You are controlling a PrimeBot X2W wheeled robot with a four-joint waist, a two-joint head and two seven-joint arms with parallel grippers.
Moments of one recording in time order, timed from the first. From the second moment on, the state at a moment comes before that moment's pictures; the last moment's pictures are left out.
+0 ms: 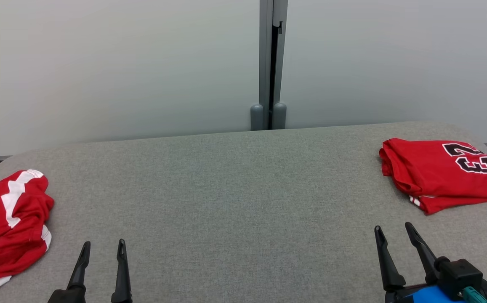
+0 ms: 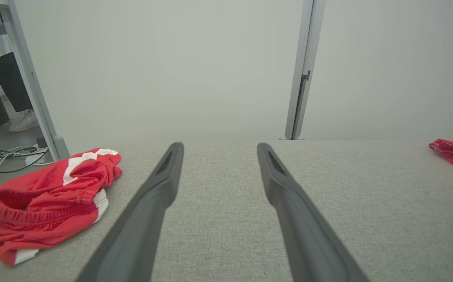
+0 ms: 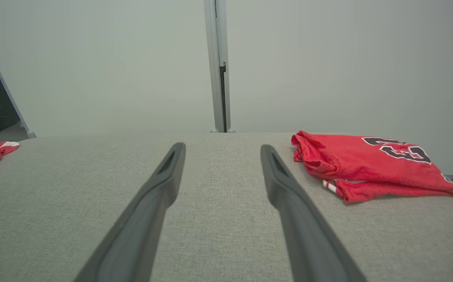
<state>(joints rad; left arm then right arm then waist) 0.13 0.07 0.01 0.18 -0.09 -0.08 -0.26 0.03 -0.06 0.01 0.24 0.12 0.13 -0.26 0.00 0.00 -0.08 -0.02</state>
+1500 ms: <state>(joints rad) 0.14 0.09 0.05 0.17 -0.08 -0.07 -0.26 0.05 -0.05 0.06 0.25 0.15 0.13 -0.24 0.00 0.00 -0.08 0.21</state>
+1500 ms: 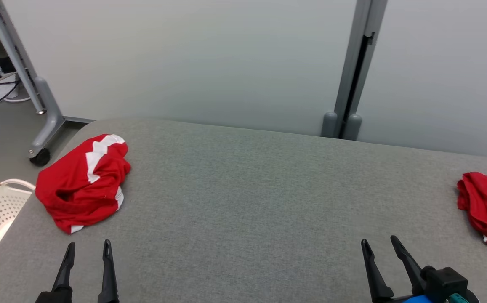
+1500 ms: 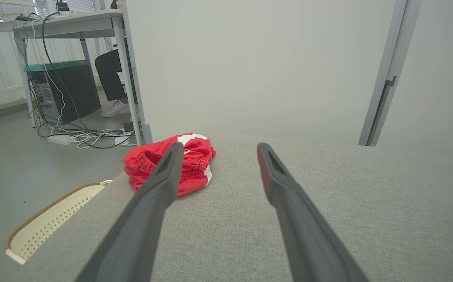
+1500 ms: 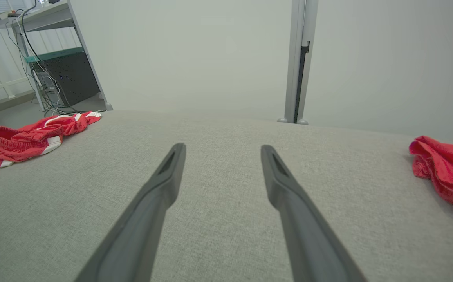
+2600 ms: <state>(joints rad) 0.11 0.12 0.08 0.16 -0.13 -0.04 -0.26 0.01 -0.05 0.09 0.30 0.15 0.13 -0.26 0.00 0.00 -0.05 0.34</state>
